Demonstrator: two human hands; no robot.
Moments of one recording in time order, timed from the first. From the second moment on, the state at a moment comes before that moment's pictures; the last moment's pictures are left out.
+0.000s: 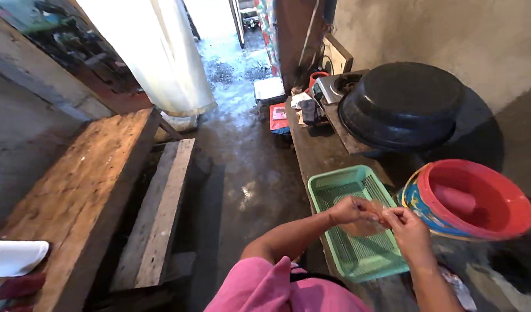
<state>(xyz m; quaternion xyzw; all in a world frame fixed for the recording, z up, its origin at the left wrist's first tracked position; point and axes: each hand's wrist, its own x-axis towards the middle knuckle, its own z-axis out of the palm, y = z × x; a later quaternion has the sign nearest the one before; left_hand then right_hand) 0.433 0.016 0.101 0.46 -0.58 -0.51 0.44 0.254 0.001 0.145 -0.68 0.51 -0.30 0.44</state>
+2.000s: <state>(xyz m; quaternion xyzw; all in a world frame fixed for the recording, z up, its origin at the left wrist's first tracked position) 0.347 0.038 0.136 0.45 -0.40 -0.63 0.49 0.210 0.056 0.152 -0.55 0.58 -0.36 0.47</state>
